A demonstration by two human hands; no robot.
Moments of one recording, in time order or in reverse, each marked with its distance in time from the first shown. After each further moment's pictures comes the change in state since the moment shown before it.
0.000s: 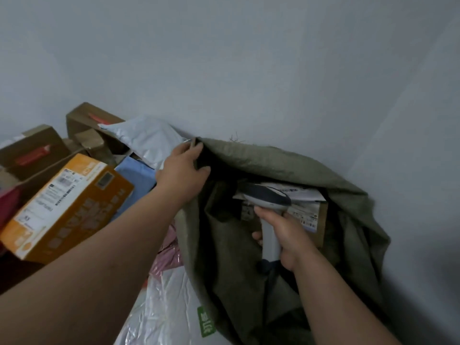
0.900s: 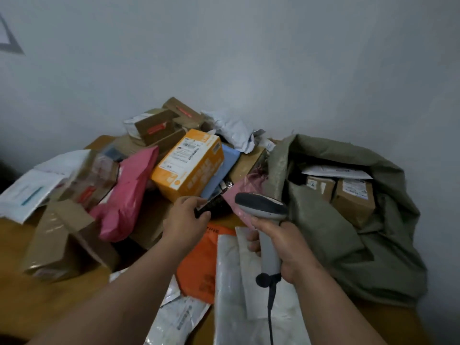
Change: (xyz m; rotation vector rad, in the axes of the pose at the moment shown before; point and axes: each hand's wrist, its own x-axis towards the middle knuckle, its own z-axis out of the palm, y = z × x) left_hand -0.217 -0.213 -0.109 -0.146 0.021 -0.151; right_hand -0.182 0.124 0.195 -0.128 -0.087 -0.104
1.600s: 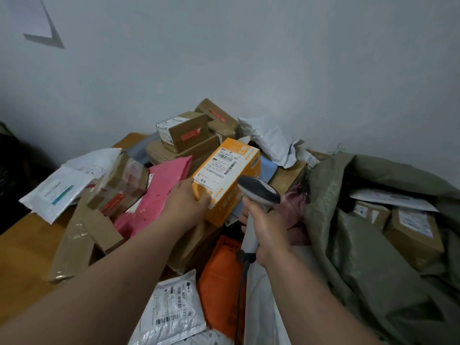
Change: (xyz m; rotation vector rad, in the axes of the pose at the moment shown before) left_hand 0.100 -0.036 -0.064 0.016 0.004 -0.144; right_hand 0.110 -0.006 0.117 0.047 0.070 -0.040
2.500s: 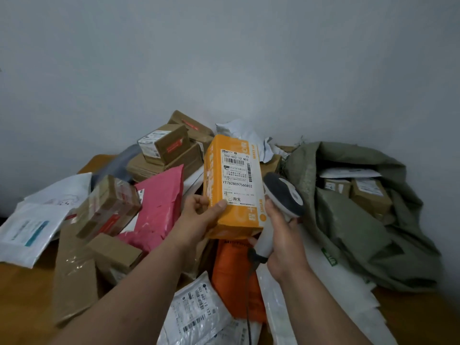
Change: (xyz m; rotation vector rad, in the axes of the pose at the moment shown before) left_hand -0.044 -0.022 -0.018 -0.907 -0.457 -0.074; right_hand -0.087 0.012 0.019 0.404 0.208 -0.170
